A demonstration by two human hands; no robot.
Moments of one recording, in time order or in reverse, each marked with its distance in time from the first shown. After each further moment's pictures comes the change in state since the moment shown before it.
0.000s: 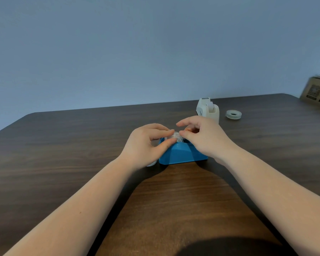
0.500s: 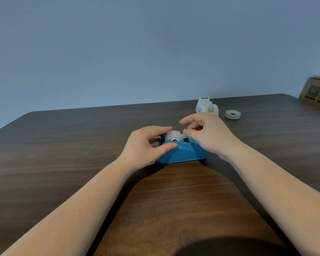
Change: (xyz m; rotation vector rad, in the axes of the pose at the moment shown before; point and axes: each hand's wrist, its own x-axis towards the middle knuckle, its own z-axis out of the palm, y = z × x) left_hand -0.005 -0.003 0.002 -0.158 -0.031 -0.107; right_hand -0.002 0.002 -0.010 0.011 0.041 -0.027
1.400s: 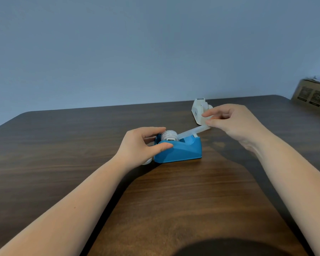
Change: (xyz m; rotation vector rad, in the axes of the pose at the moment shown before) left_hand 0.000 0.000 0.000 -0.106 -0.008 -0.157; right_hand -0.003 0.022 -0.053 0.131 0.127 0.143
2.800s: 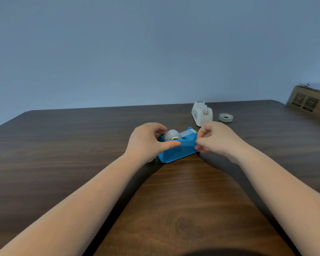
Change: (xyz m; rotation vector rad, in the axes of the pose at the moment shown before) left_hand 0.002 0.025 0.005 0.257 0.034 -0.080; right_hand -0.019 -0.005 0.033 -0.220 -0.151 0.144
